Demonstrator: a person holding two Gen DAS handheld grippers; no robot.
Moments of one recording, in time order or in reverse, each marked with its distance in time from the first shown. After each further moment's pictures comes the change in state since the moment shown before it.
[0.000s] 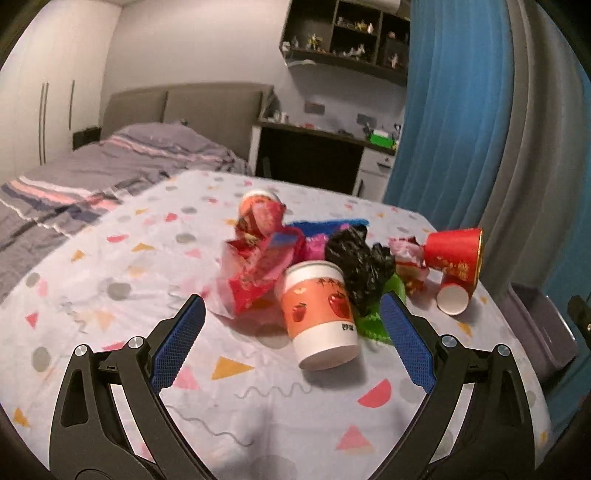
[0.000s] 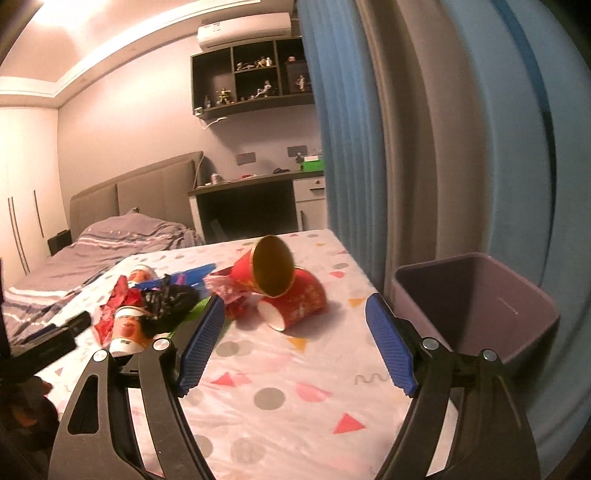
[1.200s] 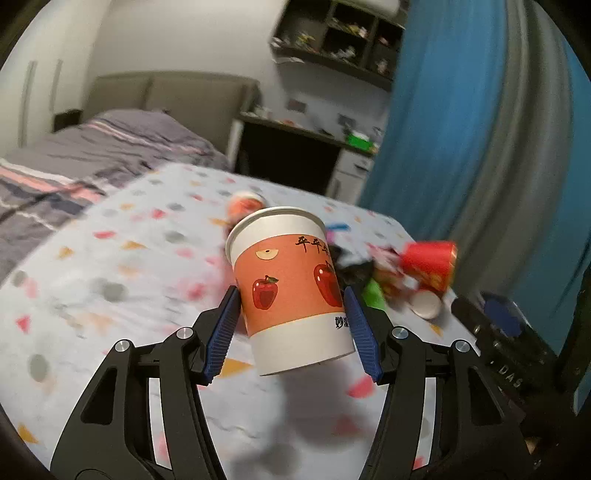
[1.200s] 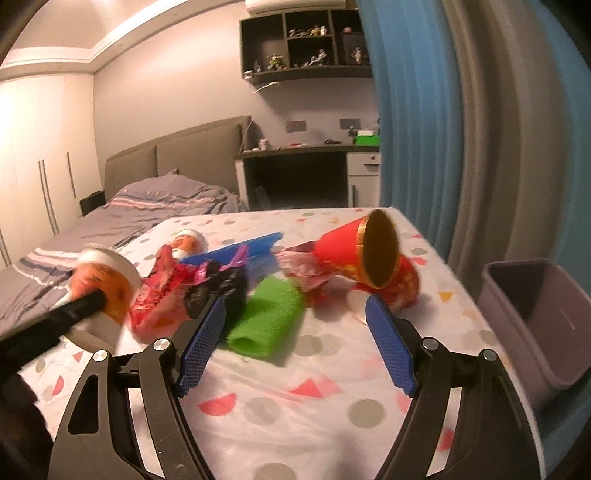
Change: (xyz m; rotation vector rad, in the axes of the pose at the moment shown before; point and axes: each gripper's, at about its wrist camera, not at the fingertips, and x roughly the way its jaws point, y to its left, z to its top) left arm -0.027 0.030 0.012 -0.052 -0.004 -0.106; right arm 0.061 0.085 -0.005 -0.102 0.131 0.158
